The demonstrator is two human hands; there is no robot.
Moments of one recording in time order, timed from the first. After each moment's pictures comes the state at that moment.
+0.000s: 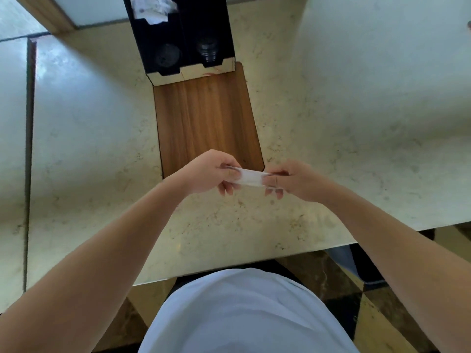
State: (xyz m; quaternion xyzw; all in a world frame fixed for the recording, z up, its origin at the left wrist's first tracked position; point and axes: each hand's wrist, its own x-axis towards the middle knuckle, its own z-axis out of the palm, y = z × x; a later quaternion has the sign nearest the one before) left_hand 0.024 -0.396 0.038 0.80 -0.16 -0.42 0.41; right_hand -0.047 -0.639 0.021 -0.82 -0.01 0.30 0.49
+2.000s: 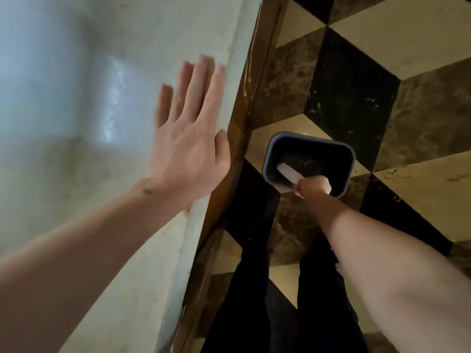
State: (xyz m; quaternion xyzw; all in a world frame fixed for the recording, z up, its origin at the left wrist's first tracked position) left_hand -0.172 -0.981 -0.110 0.71 -0.70 -0.03 -0.04; right_hand -0.380 -0.980 -0.400 -0.31 0.77 0.09 0.55
